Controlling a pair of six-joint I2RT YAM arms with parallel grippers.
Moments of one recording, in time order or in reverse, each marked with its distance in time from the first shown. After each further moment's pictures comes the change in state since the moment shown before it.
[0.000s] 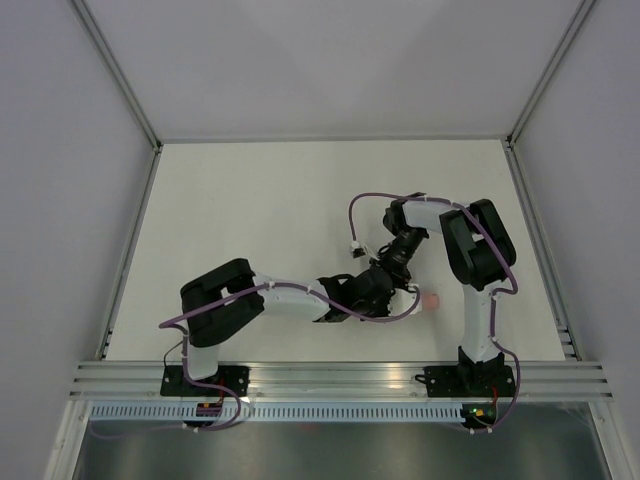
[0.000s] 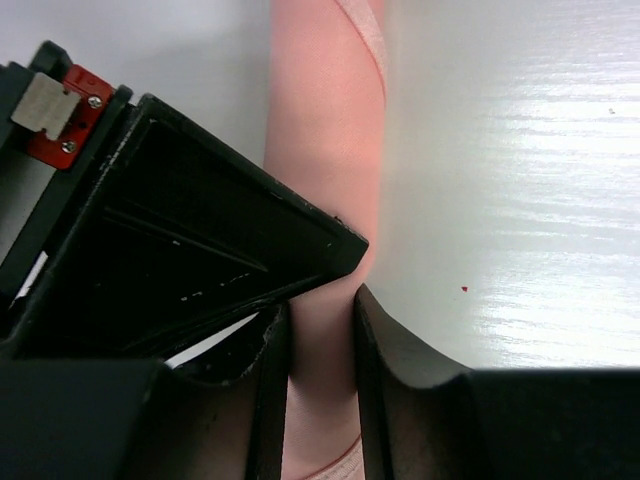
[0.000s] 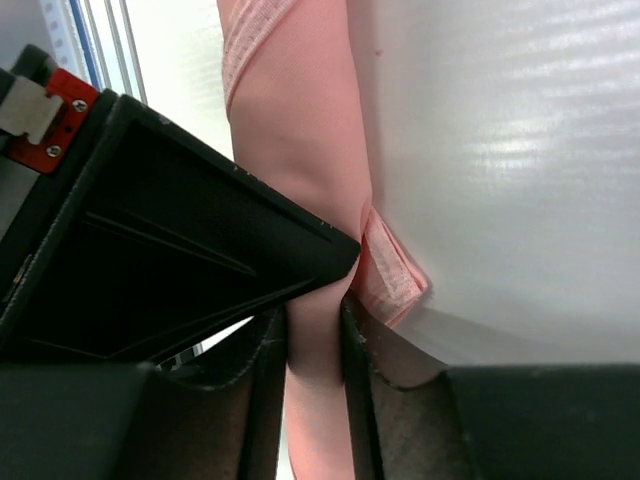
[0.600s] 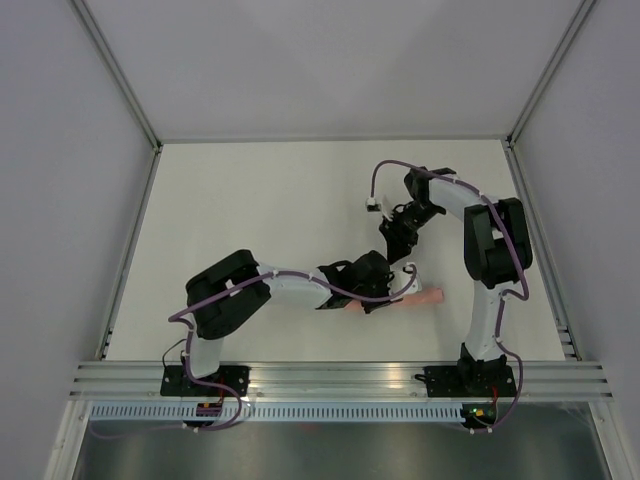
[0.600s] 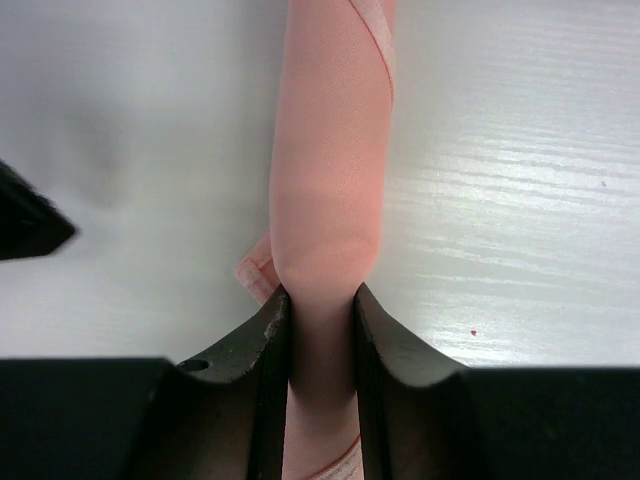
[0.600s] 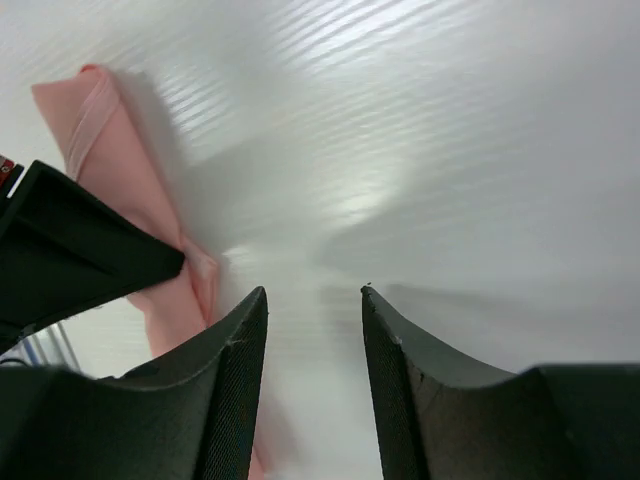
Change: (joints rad) left arm 0.082 0.050 0.053 0.015 0.169 -0.135; right arm -0.150 -0.031 0.165 0.164 0.038 0.134
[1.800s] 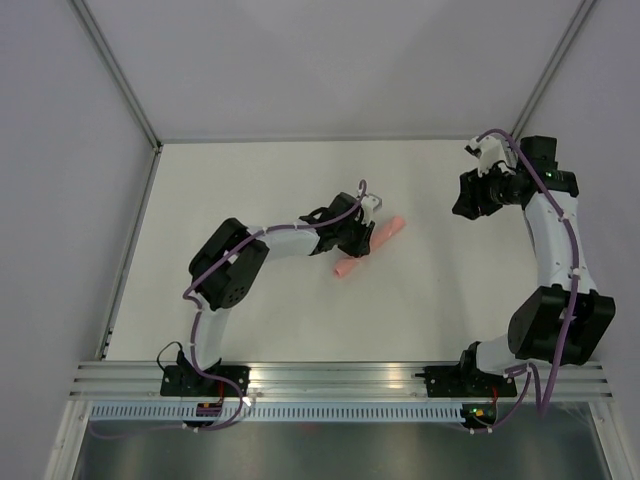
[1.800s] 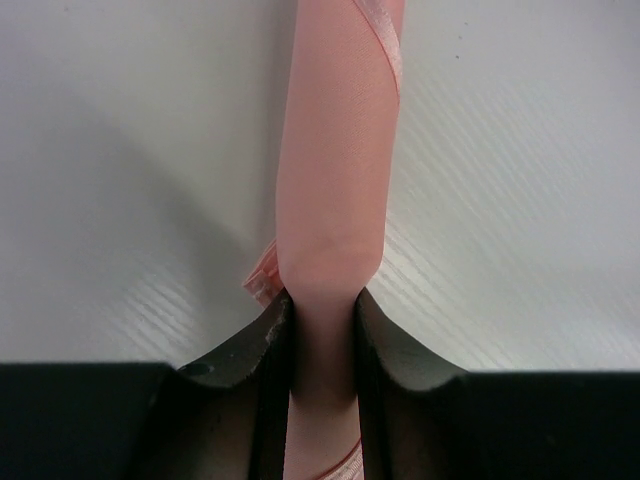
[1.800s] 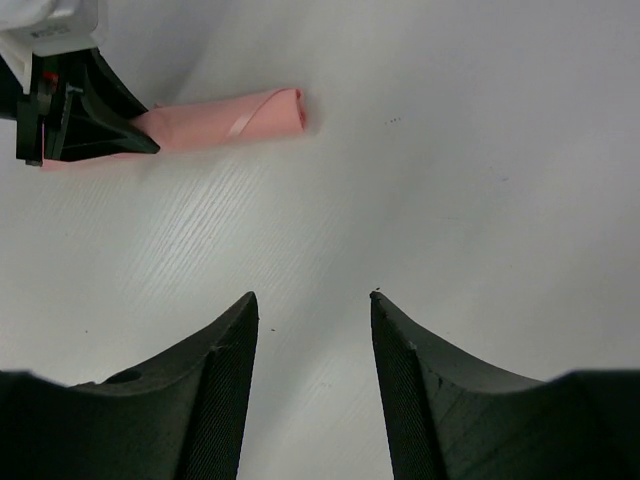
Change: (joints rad) left arm 0.332 0.145 0.250 -0.147 0.014 -0.459; right arm -0.432 -0.576 -0.052 0.163 0.068 0.393
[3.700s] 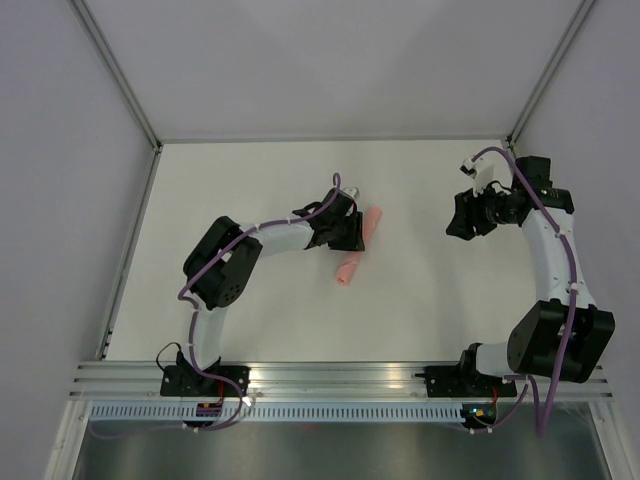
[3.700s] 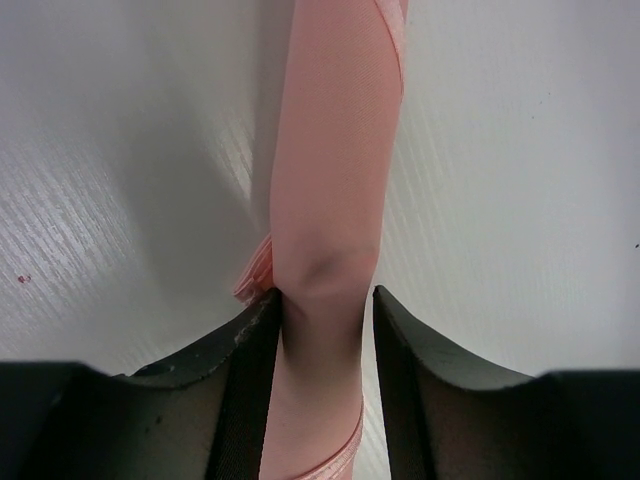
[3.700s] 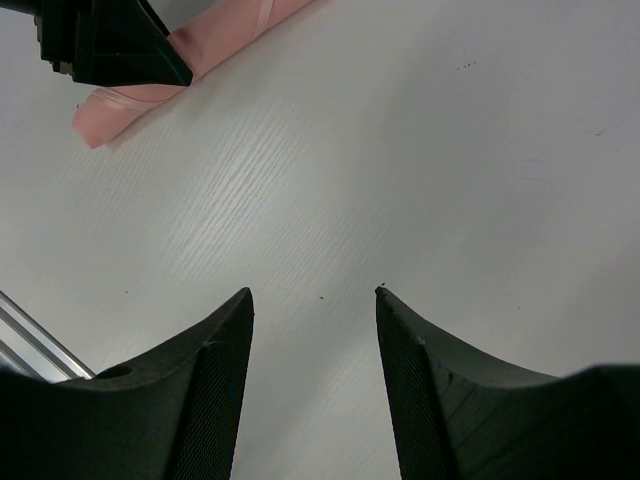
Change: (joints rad) left arm 0.052 -0.024 0.021 -0.124 -0.058 -0.407; right arm -0.010 -0.116 -0.163 -0.022 -0.050 -0.015
